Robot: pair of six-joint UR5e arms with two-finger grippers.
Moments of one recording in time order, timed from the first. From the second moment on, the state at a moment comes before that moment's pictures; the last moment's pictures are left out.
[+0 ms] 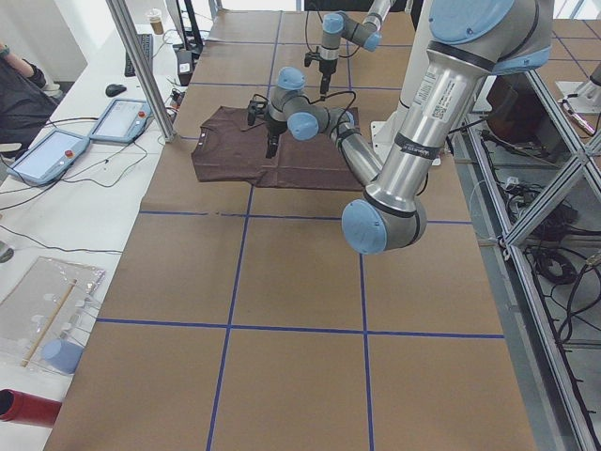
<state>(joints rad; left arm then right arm) -0.73 -2.03 -1.84 -1.79 -1.85 -1.17 0.35 -1.41 2.03 -1.32 1.76 1.53</state>
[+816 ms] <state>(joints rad) -0.73 -2.03 -1.85 -1.79 -1.85 -1.17 0.10 -1.48 2.07 -1.32 1.59 1.69</state>
